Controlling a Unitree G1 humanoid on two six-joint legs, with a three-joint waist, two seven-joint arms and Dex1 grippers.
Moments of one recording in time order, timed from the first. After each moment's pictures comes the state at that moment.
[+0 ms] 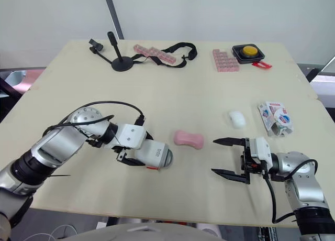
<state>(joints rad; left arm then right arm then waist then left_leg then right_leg) -0.57 0.75 -0.53 -0.37 -0.04 0.49 -1.31 0.05 -0.63 -0.11 0.06 0.53 -0.18 1.46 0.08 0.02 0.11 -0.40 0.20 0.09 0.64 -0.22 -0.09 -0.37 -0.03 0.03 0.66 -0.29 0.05</state>
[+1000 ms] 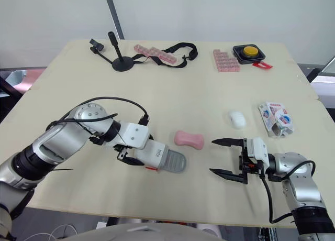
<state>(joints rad) -0.65 0.77 -0.58 -0.42 -0.01 0.58 -1.36 0.05 -0.62 -0.09 0.07 0.52 -0.19 1.44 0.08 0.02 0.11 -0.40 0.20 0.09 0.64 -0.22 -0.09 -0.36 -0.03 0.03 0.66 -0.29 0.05</state>
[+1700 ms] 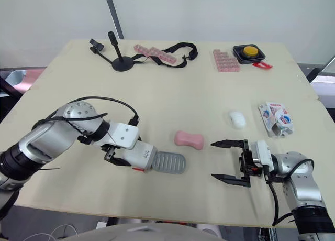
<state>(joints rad) -0.63 0.90 -0.56 -0.40 -0.01 0.55 -1.41 0.05 -0.62 -0.09 0.07 0.57 -0.26 1.54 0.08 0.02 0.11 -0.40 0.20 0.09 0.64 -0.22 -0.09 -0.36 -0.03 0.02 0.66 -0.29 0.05</state>
